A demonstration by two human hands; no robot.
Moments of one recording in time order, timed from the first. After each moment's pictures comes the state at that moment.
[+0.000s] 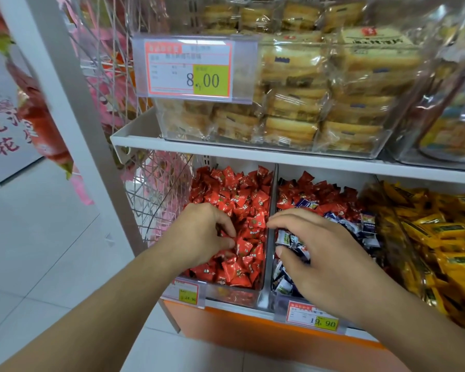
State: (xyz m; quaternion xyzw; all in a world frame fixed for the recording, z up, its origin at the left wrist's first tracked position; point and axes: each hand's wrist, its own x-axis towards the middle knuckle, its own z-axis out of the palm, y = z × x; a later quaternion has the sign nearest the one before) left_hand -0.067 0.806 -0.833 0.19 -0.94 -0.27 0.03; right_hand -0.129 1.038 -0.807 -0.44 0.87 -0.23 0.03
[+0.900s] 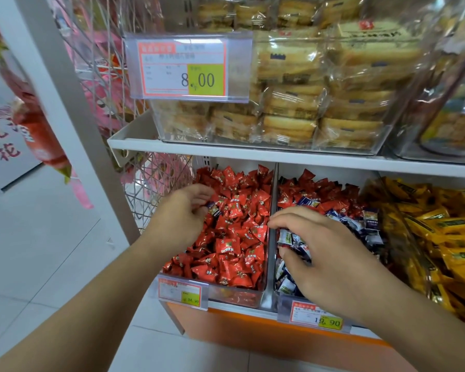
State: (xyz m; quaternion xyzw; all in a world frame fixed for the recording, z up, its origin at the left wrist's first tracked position) left_hand -0.071 0.771 -0.841 0.18 -0.91 -0.34 0.15; right_hand -0.130 1.036 -0.808 -0.44 0.87 -0.23 0.03
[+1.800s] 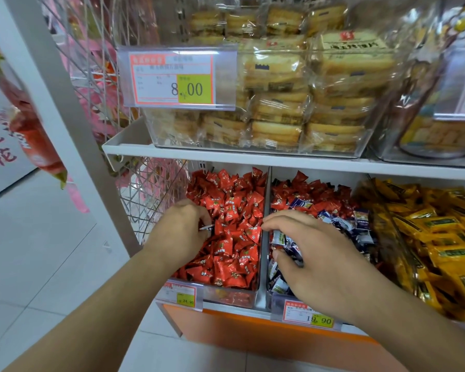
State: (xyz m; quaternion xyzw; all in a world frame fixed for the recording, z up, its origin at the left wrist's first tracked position) left_hand -0.066 0.781 -0.850 0.19 -0.96 -0.16 0.11; right_hand -0.127 1.040 -0.805 -0.44 0.87 -0.23 0.04
